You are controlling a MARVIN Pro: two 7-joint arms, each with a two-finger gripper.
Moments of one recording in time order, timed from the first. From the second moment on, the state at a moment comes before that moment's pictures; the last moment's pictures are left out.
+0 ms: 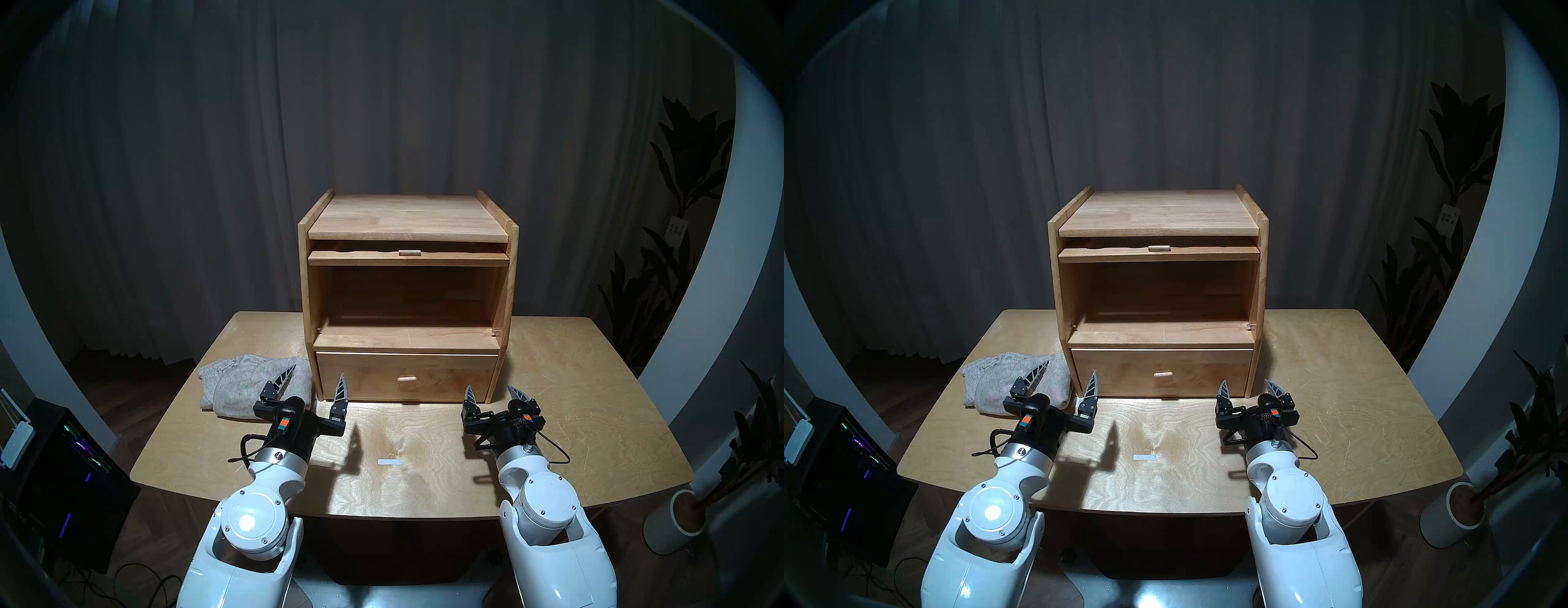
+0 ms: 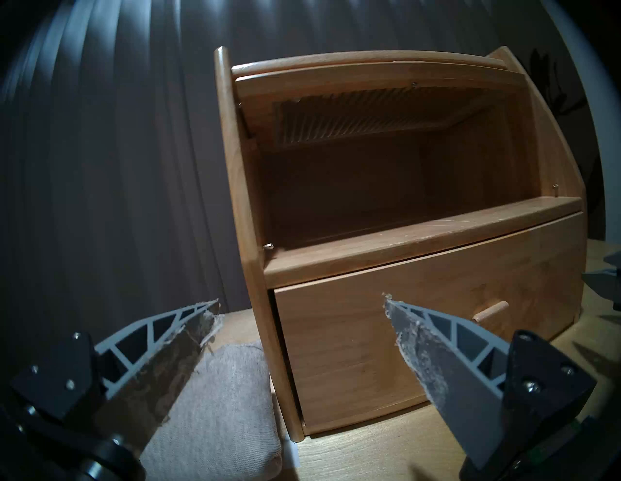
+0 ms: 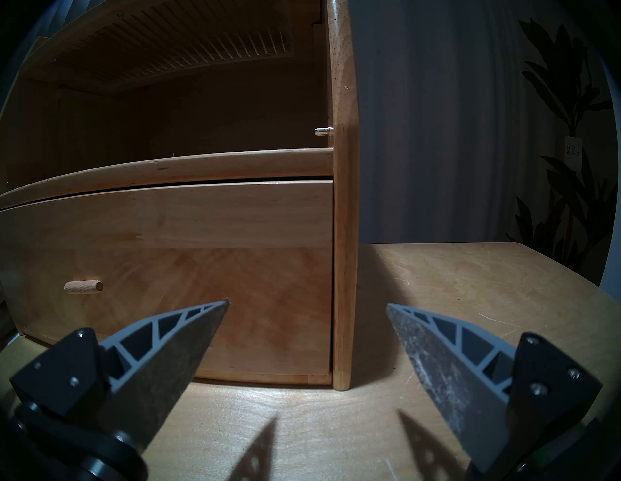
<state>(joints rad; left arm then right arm) 2.03 -1.45 -1.50 -1.98 0.22 -0.12 -0.03 -1.91 -1.57 1.53 -1.78 0.01 -0.02 -0.01</state>
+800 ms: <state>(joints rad) 2.23 -1.19 -1.81 -2.07 0.90 -0.08 -0.27 -1.90 -1.57 1.53 -1.77 0.01 -0.02 -0.01</state>
